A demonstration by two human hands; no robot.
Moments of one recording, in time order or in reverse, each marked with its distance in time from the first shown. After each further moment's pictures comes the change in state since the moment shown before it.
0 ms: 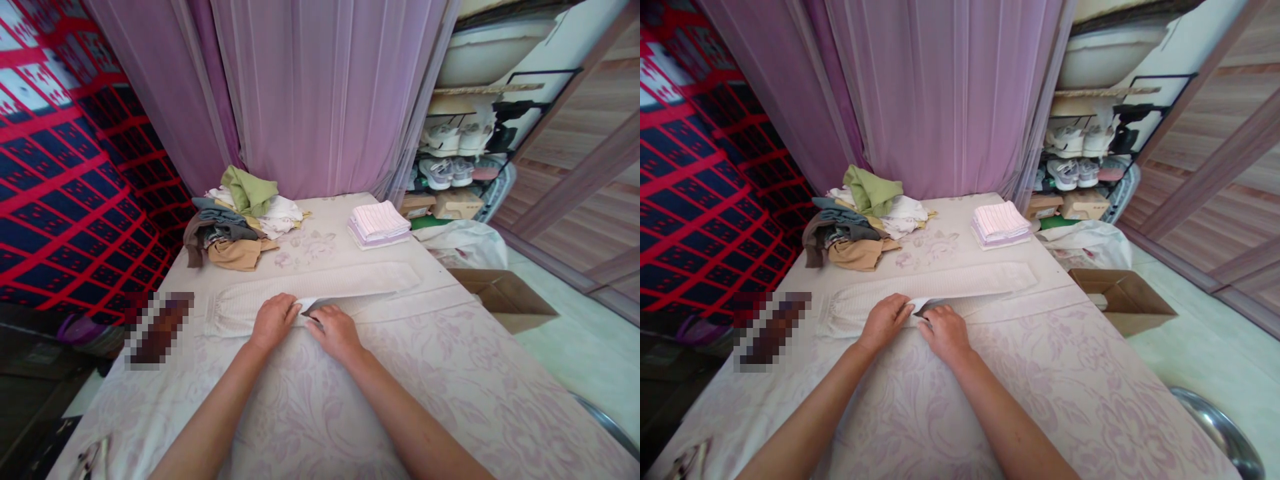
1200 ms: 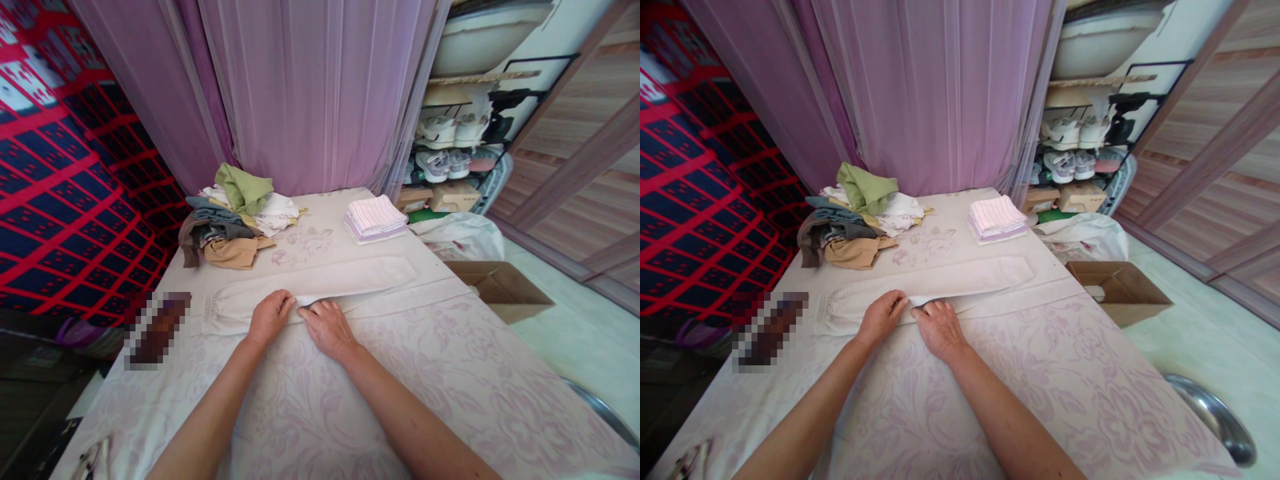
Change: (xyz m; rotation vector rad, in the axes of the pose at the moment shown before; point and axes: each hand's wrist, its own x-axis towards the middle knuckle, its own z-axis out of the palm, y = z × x) left_hand 0.002 -0.003 0.002 -0.172 0.004 -0.106; right_hand -0.002 -0.002 0.003 -0.123 -0.019 -0.169
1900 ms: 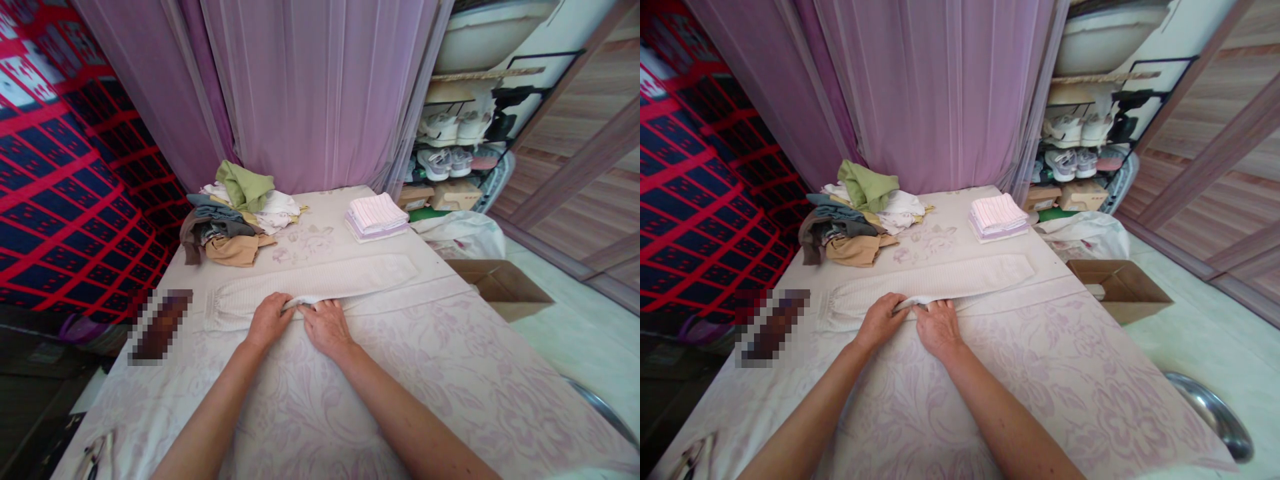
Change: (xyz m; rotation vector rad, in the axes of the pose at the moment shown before) left_hand -0.010 -0.005 0.002 0.057 -0.056 0.036; right_hand 0.002 -0.011 0.006 -0.011 0.005 0.114
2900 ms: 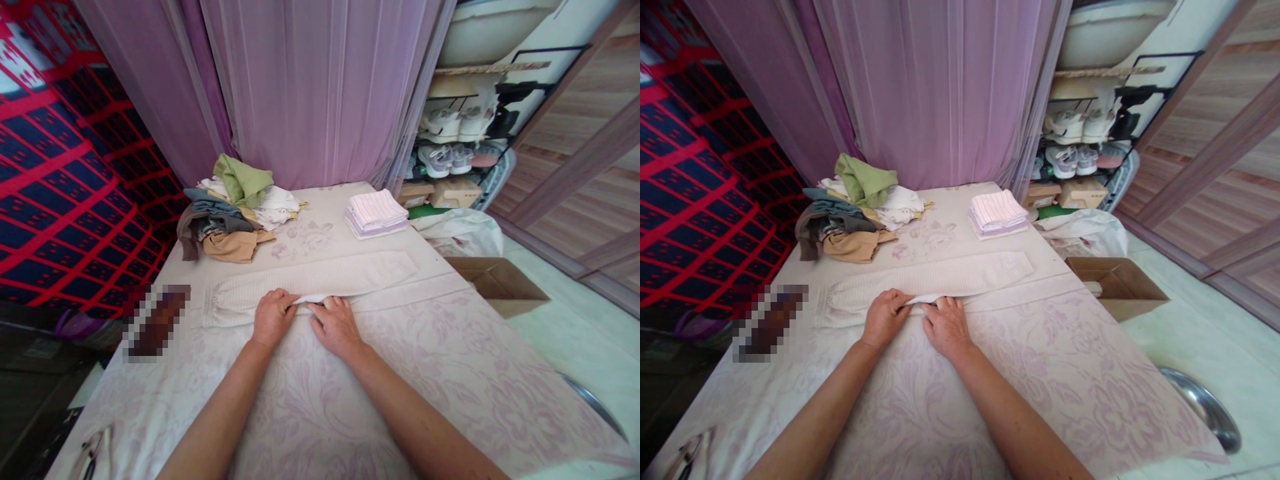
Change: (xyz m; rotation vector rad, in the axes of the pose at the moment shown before) left_hand -0.002 0.003 0.015 0.157 0.134 0.088; right_hand -0.015 0.017 0.000 0.044 0.060 0.030
